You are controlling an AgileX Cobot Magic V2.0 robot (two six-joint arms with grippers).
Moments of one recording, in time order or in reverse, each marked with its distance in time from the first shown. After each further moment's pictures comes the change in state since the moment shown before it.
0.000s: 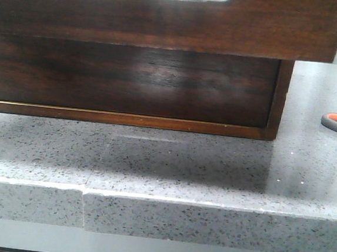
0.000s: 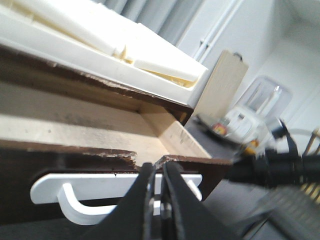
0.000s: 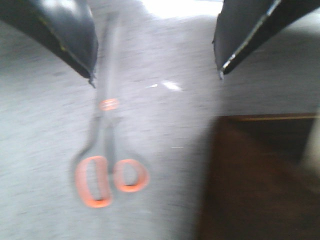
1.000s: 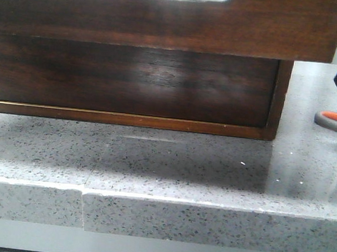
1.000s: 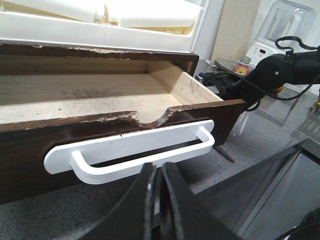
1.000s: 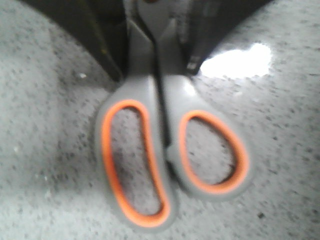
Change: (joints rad) left arm 0.000 -0.002 -0.076 0.180 0.182 0.029; right arm 0.000 0.621 -0.102 -0.158 -0.190 -0.004
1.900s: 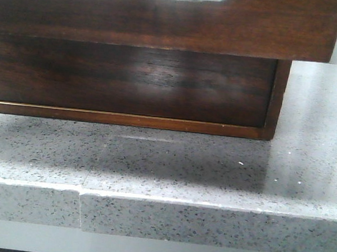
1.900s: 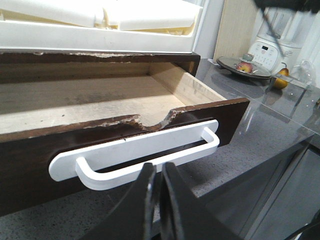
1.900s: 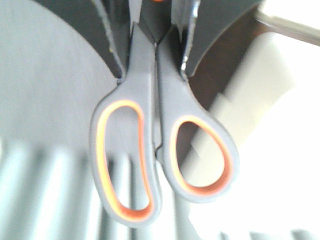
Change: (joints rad) left arm 0.000 0.000 0.000 0.005 -0.008 0.048; right arm 0.086 -0.491 -0.445 0.051 0.080 -0.216
